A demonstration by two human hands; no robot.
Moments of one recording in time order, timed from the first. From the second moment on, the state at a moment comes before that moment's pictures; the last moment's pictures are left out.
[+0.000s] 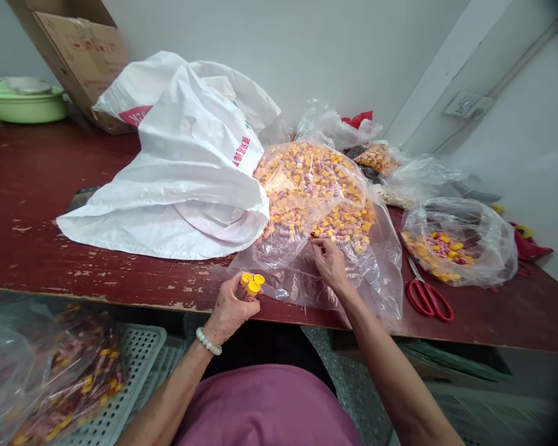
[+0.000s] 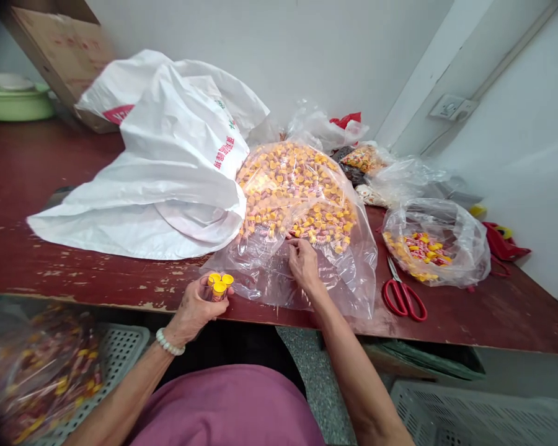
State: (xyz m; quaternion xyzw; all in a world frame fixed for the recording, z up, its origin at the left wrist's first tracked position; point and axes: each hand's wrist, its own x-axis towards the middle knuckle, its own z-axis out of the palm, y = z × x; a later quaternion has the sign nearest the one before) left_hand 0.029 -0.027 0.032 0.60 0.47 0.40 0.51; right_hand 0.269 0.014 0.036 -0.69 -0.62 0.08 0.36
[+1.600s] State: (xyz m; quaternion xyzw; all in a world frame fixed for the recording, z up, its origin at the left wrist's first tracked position) left_hand 0.002 -0.037 0.051 0.51 0.43 0.40 0.63; right_hand 0.155 -0.043 0.077 -0.37 -0.80 0.30 0.36
